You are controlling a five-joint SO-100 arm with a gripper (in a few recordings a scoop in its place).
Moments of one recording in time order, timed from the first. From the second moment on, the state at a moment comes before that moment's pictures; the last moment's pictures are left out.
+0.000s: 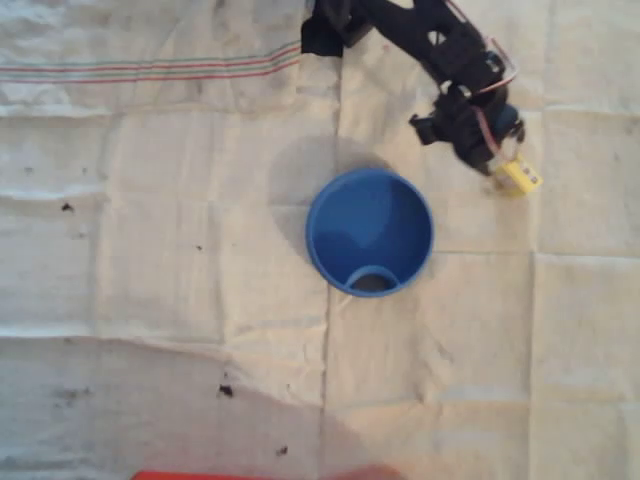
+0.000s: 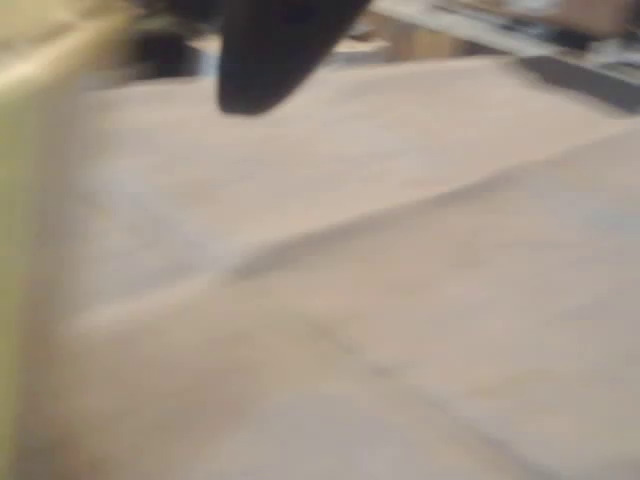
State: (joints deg) arm -53.3 90.8 90.4 64.0 -93.1
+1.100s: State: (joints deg) arm -54.4 84.3 90.4 57.0 -93.1
